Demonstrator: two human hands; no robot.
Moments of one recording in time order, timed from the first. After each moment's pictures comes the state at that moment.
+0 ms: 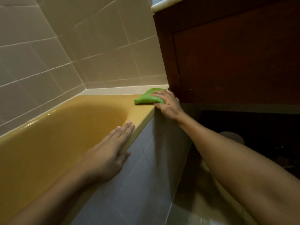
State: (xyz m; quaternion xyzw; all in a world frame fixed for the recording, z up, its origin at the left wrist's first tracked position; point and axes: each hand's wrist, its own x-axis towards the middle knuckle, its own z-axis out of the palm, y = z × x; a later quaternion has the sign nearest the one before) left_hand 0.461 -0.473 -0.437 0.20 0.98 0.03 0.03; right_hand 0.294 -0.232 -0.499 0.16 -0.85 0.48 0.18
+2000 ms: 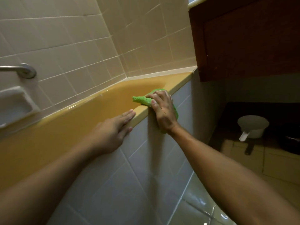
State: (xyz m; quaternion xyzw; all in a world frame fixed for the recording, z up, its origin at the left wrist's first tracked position) left_hand 0.642 -0.587 -0.447 0.14 0.98 0.06 -0.08; right_hand 0.496 -0.403 -0.542 0.25 -0.74 0.52 0.36
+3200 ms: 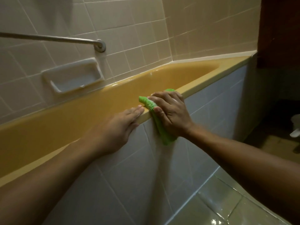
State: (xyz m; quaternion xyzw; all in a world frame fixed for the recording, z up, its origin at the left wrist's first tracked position) left_hand 0.832 -0.712 -0.464 0.12 0.98 0.02 -0.13; right_hand 0.675 -0.521 -0.535 0.46 -0.71 0.34 0.41
